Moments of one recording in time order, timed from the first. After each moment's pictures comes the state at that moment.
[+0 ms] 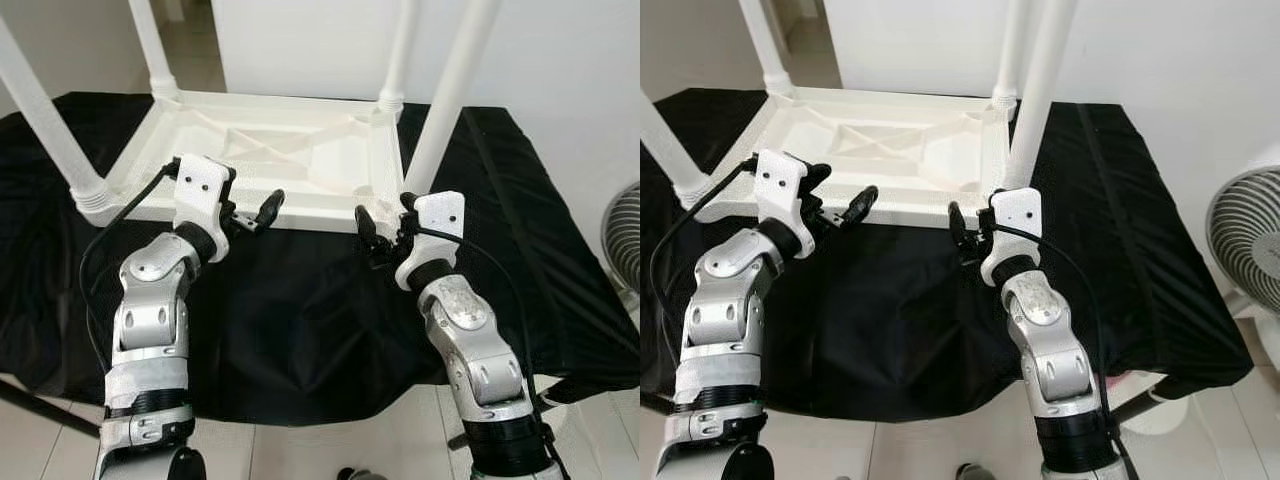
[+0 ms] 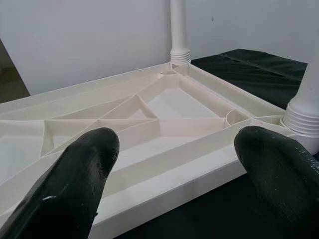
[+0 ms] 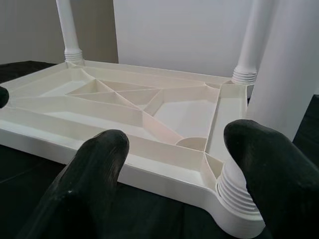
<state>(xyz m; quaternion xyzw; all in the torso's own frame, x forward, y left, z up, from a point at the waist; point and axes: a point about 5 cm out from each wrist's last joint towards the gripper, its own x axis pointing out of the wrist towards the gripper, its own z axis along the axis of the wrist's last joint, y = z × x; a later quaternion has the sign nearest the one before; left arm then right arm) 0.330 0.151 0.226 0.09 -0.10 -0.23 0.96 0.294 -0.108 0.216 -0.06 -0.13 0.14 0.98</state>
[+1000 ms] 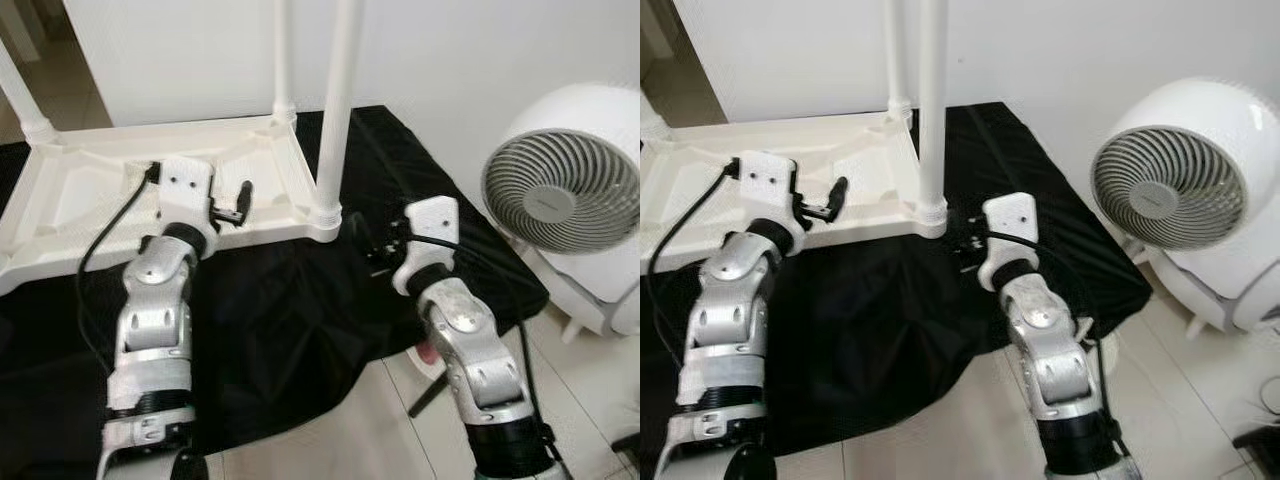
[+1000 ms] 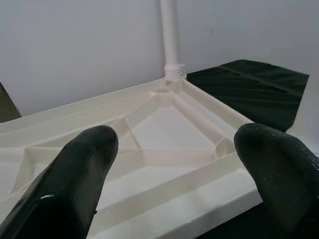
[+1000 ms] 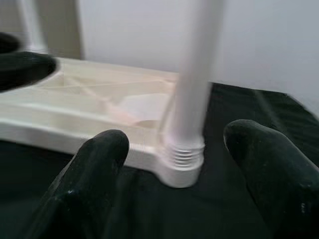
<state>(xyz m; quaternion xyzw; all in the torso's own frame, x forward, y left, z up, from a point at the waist) 0.335 0.173 0.223 0.09 -0.10 -0.07 0.99 0.290 -0.086 0.213 -0.08 -0.12 0.22 0.96</state>
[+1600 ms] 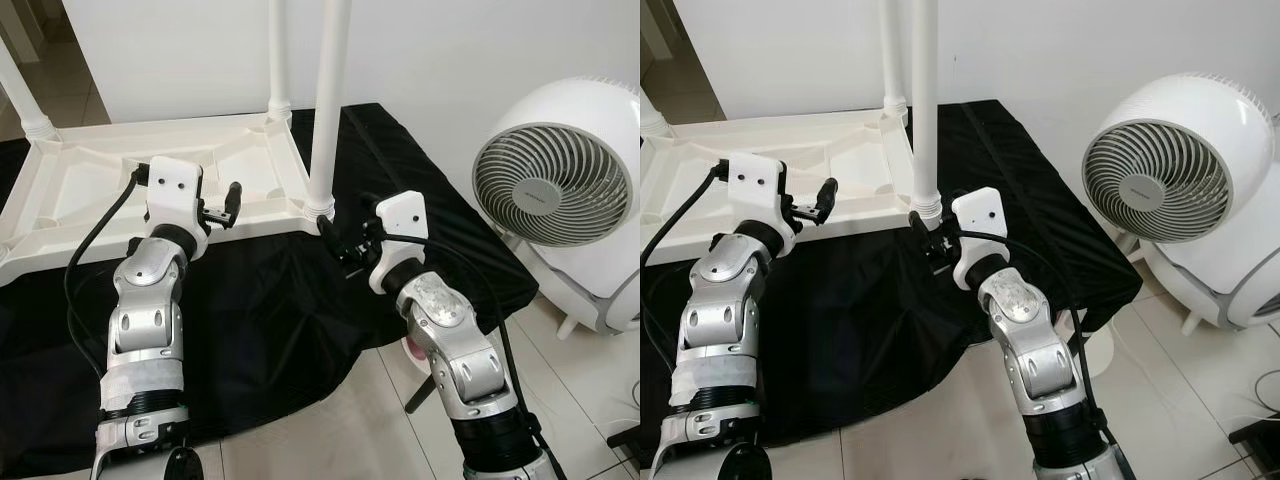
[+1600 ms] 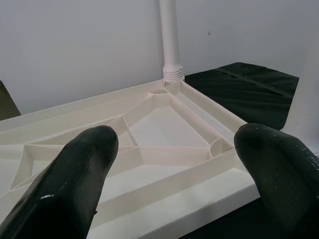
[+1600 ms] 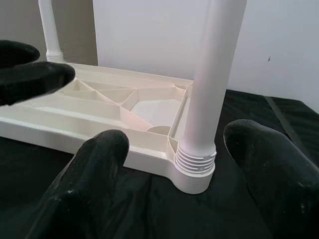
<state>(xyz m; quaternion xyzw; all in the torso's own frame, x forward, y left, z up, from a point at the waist) 0.337 0.176 0.224 0.08 -0.10 -0.07 0.99 0.293 -0.080 0.217 -0.07 -0.13 0.23 0.96</state>
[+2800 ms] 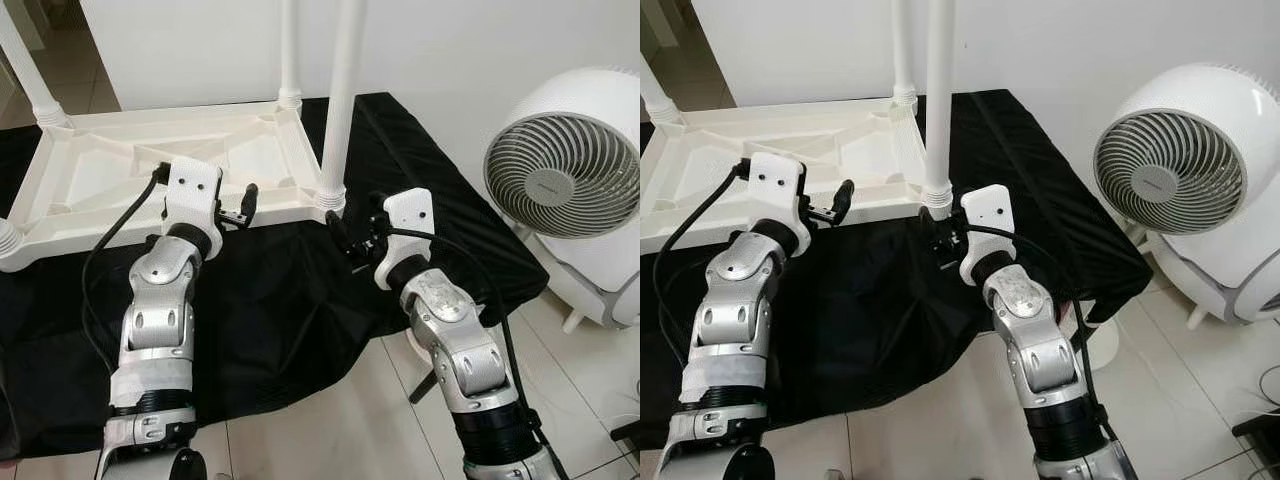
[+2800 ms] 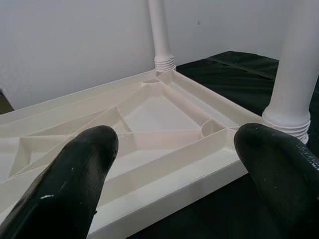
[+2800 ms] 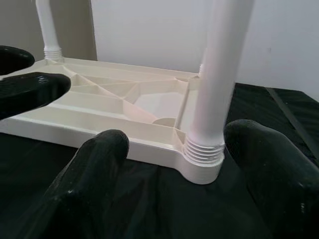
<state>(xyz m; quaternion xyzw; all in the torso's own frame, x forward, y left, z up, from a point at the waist) 0.338 0.161 0.221 0.09 -0.10 -0.09 0.99 0.297 -0.081 0.216 -0.06 -0.12 0.23 0.96</state>
